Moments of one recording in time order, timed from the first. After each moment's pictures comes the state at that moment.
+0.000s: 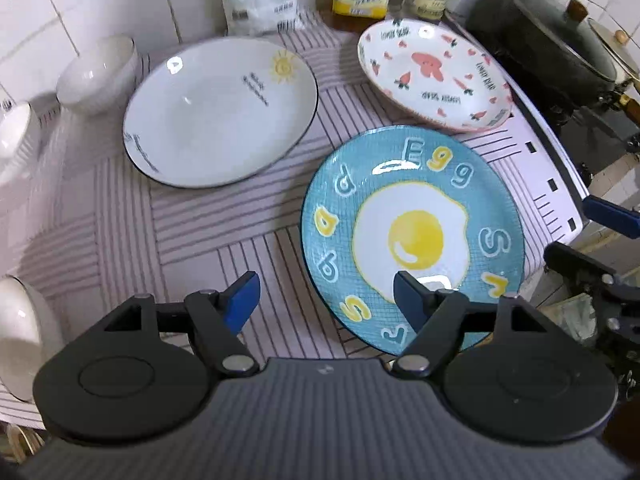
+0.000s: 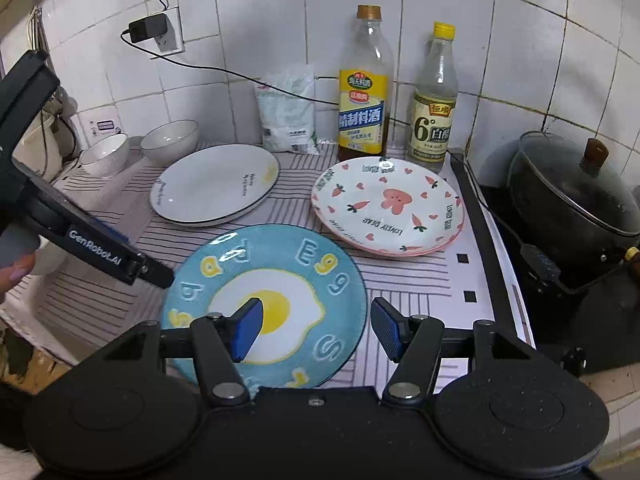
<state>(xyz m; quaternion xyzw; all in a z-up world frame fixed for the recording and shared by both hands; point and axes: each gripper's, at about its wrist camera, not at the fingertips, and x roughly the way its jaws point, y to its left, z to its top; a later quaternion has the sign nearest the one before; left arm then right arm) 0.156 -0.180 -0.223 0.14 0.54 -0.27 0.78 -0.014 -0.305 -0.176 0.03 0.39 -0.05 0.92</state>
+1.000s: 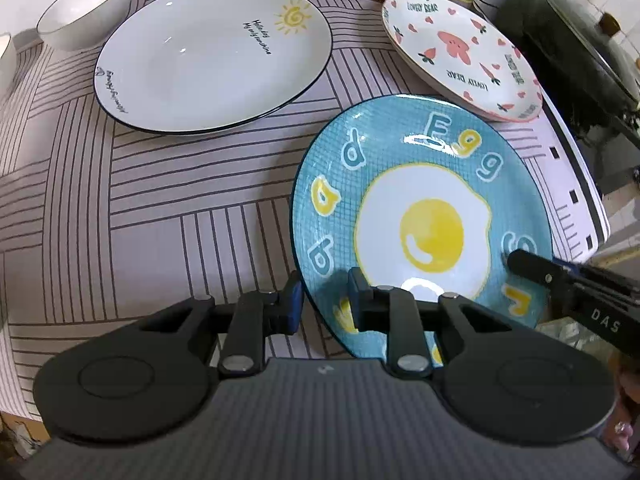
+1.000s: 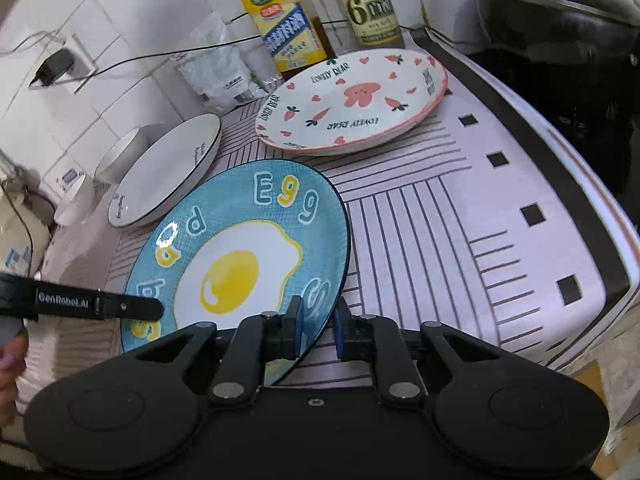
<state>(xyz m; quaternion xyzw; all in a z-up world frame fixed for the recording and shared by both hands) 0.162 -0.182 -0.277 0.07 0.57 -0.25 0.78 -0.001 -0.351 -0.271 0.25 0.42 -0.07 0.87</state>
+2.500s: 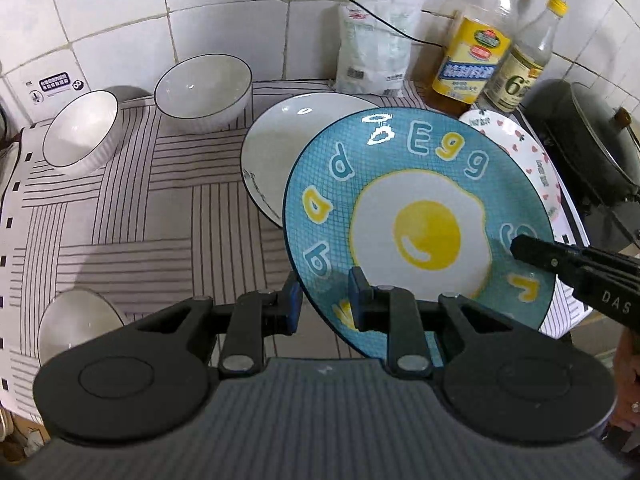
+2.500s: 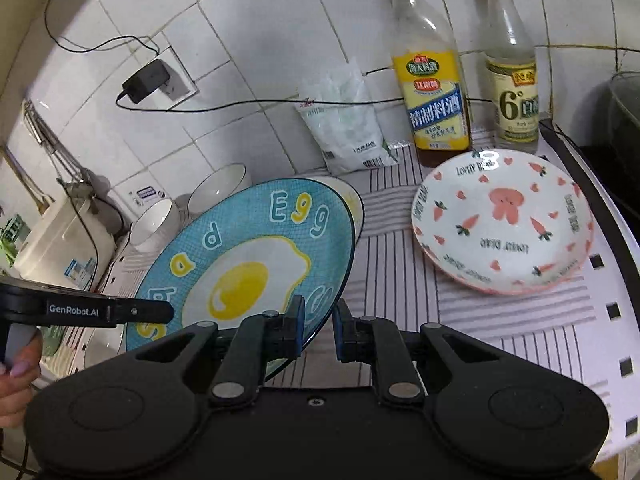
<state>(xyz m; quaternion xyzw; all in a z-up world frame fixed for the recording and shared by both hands) 0.221 -0.102 -0.175 0.05 0.53 -0.22 0.82 0.092 -0.299 -0.182 0.22 0.39 0.02 0.90</state>
